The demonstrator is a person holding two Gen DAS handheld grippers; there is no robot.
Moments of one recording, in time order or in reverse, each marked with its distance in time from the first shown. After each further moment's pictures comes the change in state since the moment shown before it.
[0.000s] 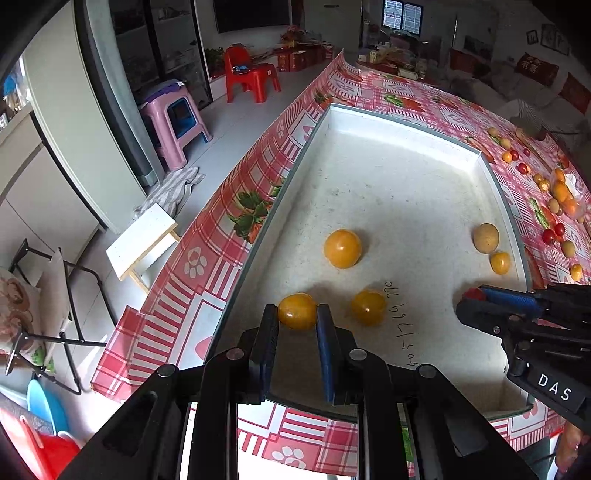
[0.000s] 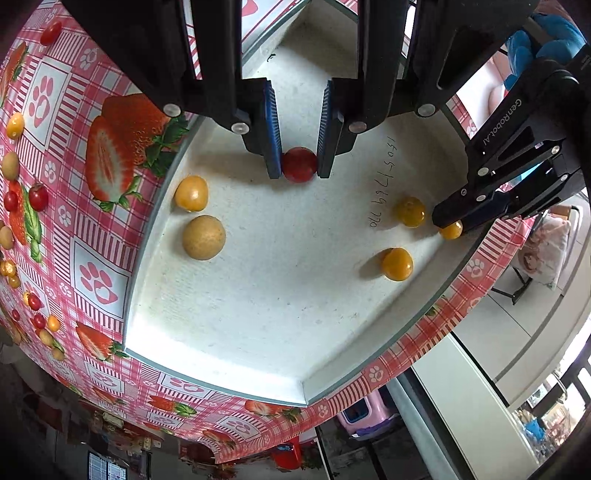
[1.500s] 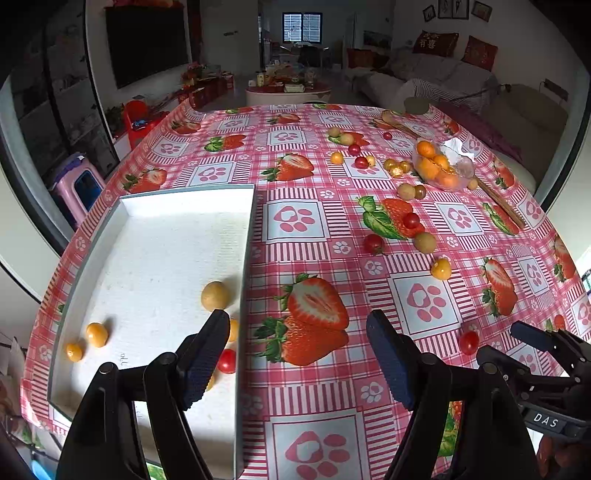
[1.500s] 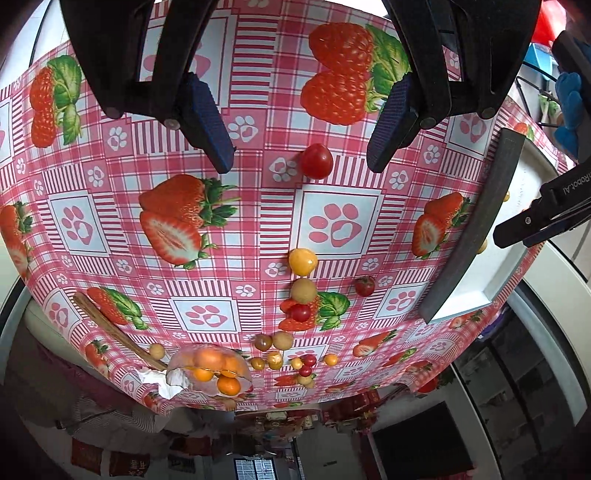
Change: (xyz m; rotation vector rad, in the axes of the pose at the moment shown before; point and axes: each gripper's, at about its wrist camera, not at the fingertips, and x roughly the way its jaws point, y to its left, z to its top) left arm -0.052 -0.203 0.015 0.263 -0.098 -0.228; right arm -0.130 -0.192 -0.151 0.430 -0.233 -0.246
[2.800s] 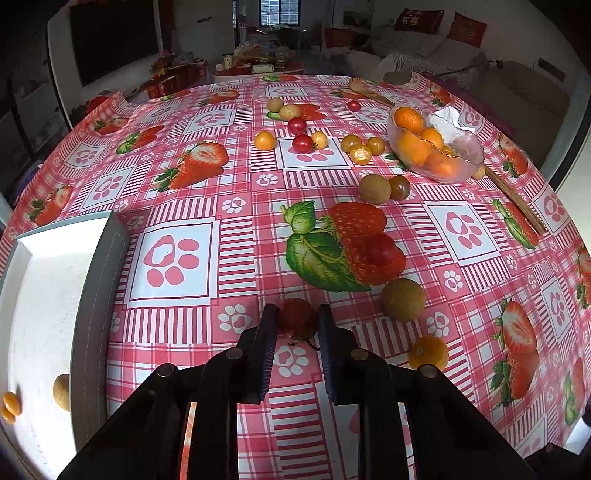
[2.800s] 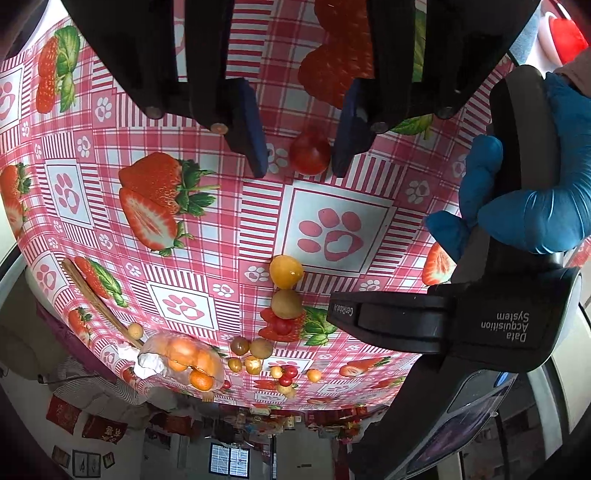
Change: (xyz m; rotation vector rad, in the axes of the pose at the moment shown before) left arm 0.107 -0.071 0.049 0.037 0.071 -0.067; right arm 0.032 0.029 -0.004 -0.166 -0.009 -0.084
